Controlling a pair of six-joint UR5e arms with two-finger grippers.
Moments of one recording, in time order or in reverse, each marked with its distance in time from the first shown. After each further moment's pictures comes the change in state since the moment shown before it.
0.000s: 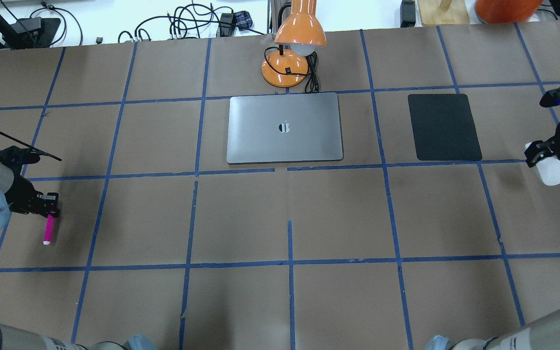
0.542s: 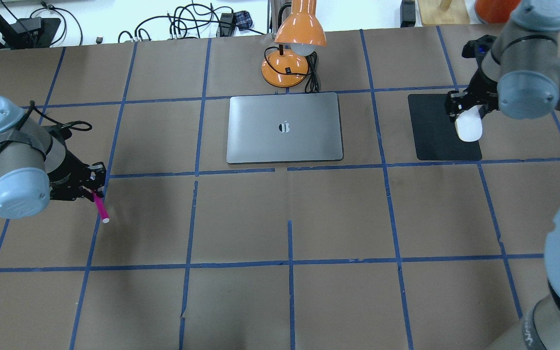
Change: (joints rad) left arm -0.305 0.088 0.024 -0.131 -0.002 -0.760; right arm 0.321 0.132 -0.201 0.074 0.008 0.478
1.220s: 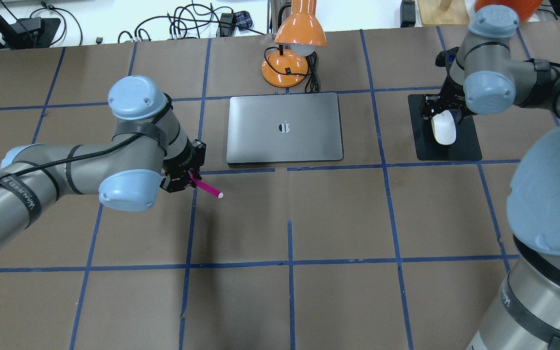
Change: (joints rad) left arm -0.487 -0.050 0.098 -0.009 -0.014 -0.970; right arm 0.027 0.130 -0.085 0.024 -0.016 0.066
